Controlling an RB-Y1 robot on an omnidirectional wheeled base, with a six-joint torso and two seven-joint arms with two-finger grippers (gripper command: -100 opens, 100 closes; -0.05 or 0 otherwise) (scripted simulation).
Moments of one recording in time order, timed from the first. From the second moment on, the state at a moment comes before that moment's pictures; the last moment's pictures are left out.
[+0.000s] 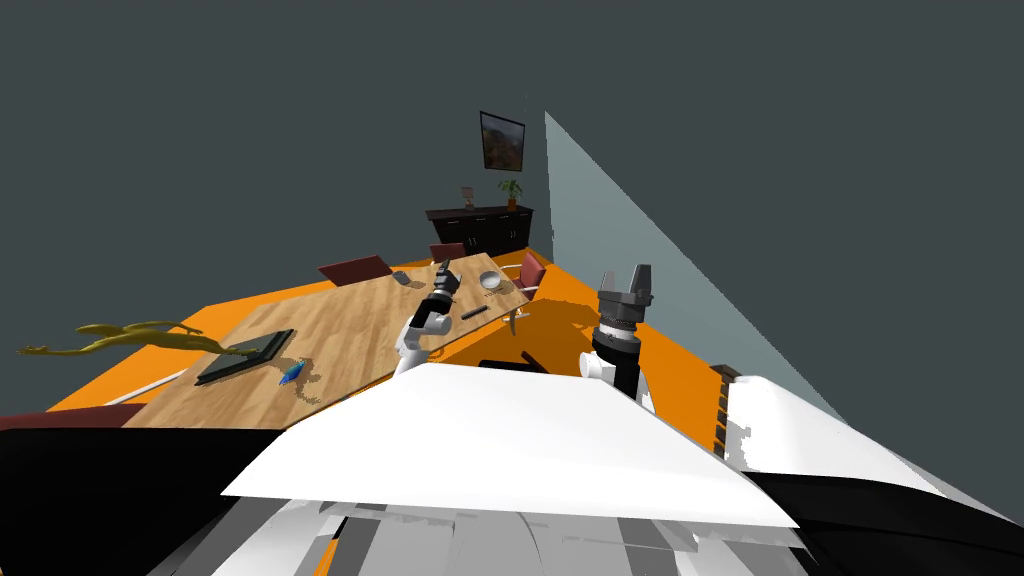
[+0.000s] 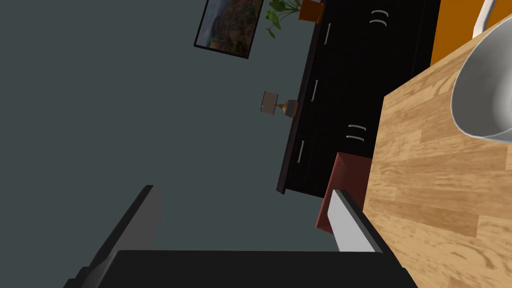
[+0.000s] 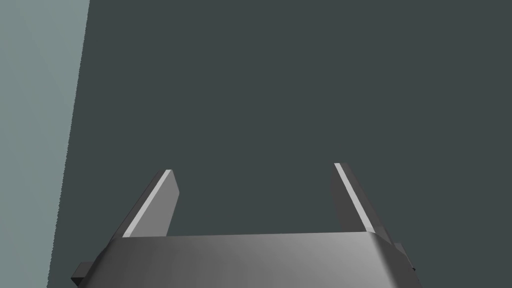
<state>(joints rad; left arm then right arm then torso) 0.14 0.17 0.07 -1.92 0.17 0.04 0.14 0.48 -0.03 -0.02 -2.29 0.10 -0.57 -0.07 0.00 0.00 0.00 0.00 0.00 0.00</state>
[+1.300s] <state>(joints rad) -0.03 0.22 0.10 -1.65 0.25 0.35 0.21 0.48 -0.03 -0.02 -2.29 0.10 -0.57 -0.07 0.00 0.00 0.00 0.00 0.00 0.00</state>
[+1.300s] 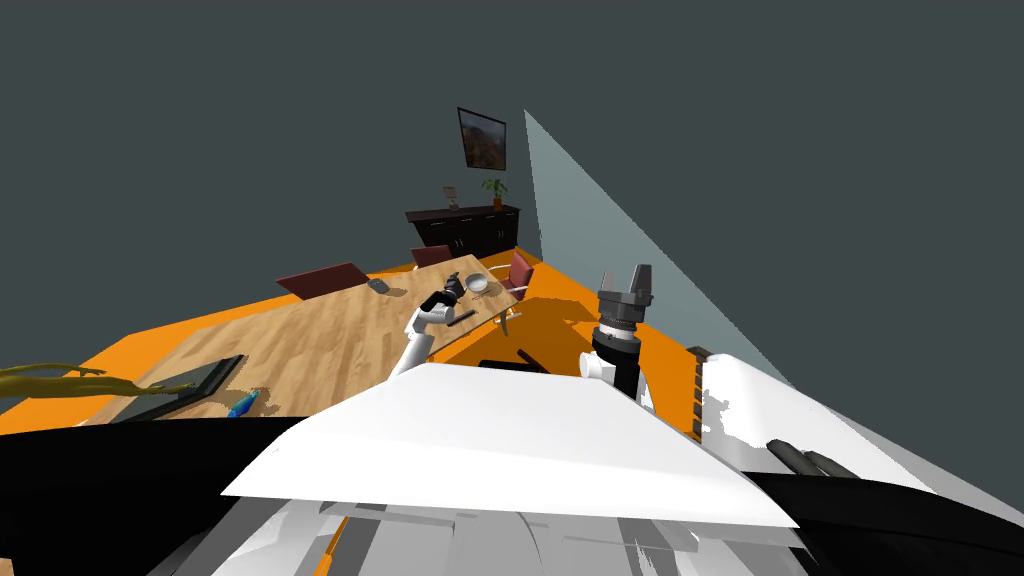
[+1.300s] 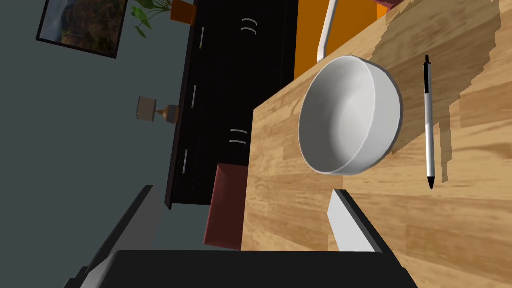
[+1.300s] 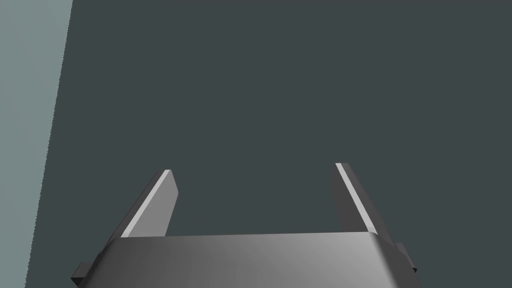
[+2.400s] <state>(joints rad) -0.19 0.27 0.14 -1.37 0.29 0.63 0.25 0.48 -0.03 -0.02 -2.29 0.10 -0.57 -0.07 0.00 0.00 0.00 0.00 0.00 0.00</state>
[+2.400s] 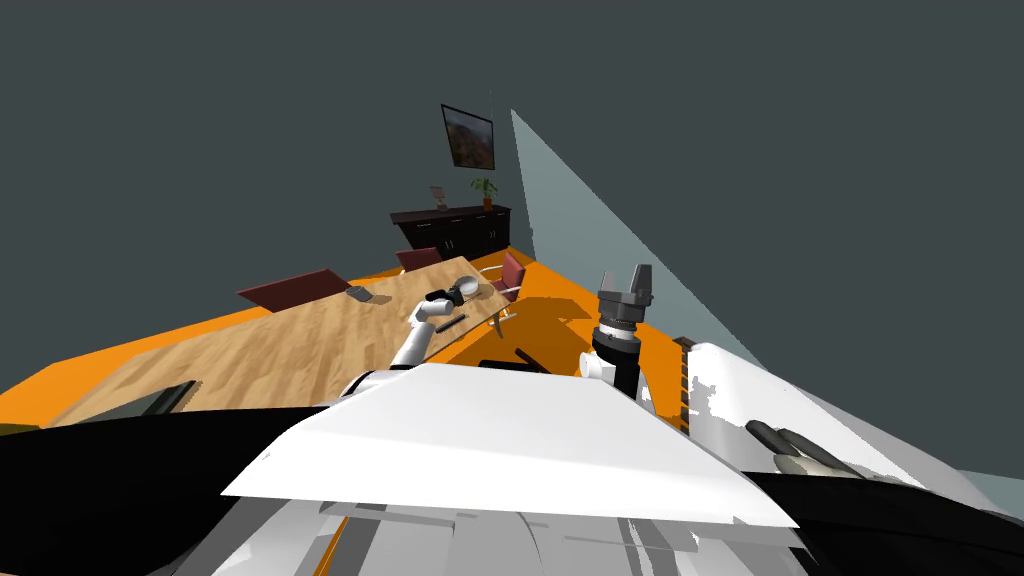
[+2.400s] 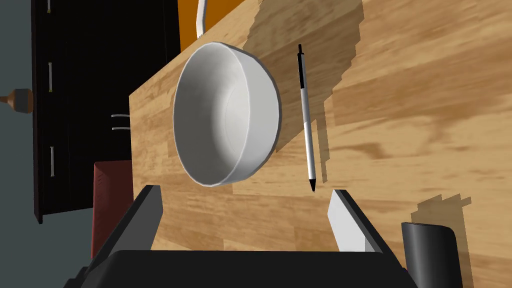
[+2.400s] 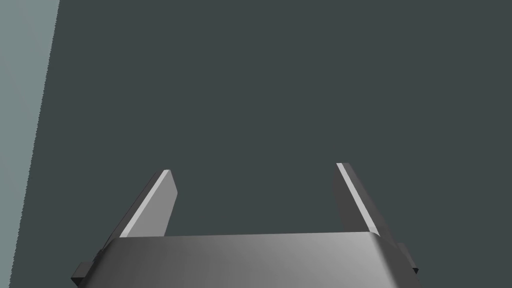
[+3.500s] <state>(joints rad) -0.30 0.35 0.19 -1.11 0.33 0.93 0.28 0.48 -0.03 -0.02 -2.29 0.10 -0.57 -0.07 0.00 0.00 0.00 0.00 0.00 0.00</state>
